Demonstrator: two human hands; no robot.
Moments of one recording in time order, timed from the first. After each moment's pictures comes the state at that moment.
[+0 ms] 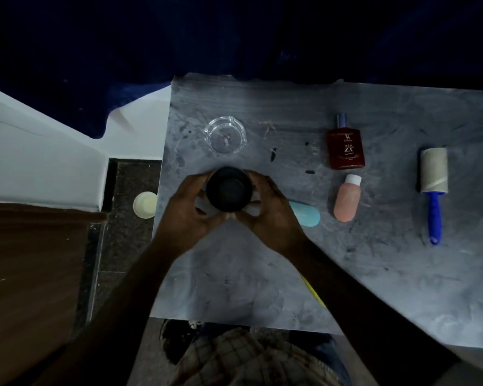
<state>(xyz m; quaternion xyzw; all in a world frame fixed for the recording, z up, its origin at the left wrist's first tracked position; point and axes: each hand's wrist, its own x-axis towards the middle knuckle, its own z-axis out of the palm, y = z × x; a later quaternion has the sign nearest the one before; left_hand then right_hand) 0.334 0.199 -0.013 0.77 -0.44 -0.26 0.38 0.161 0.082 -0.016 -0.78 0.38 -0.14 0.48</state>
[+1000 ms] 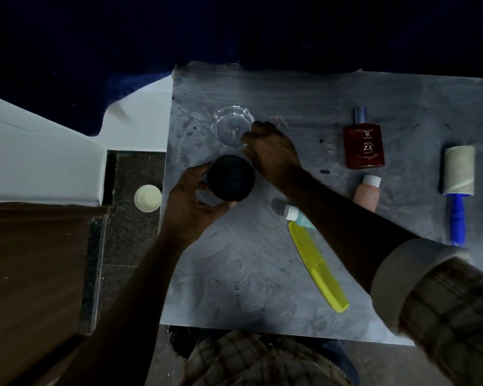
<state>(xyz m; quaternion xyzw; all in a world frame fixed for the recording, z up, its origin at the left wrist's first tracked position) 0.359 0.181 -0.045 0.79 -0.40 -0.25 0.39 0.248 -0.023 -0.047 -0.94 0.30 -0.03 0.15</state>
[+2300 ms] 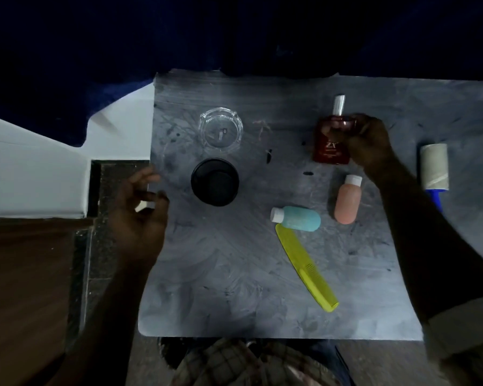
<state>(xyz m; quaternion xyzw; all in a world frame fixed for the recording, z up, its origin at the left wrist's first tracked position) 0.364 0.208 0.003 0.77 -0.26 -0.21 0.54 0.101 -0.115 -0.002 -0.61 0.58 -0.17 0.51</state>
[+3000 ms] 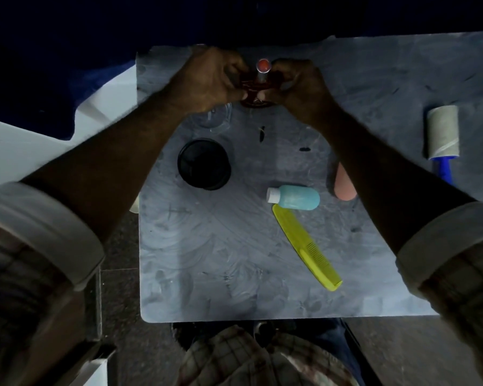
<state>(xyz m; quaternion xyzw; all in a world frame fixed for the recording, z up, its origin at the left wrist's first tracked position) 0.396 -0.027 0.018 0.67 -0.64 -0.32 0.20 0.189 -0.119 -0.026 -0.75 0.36 -0.19 0.52</state>
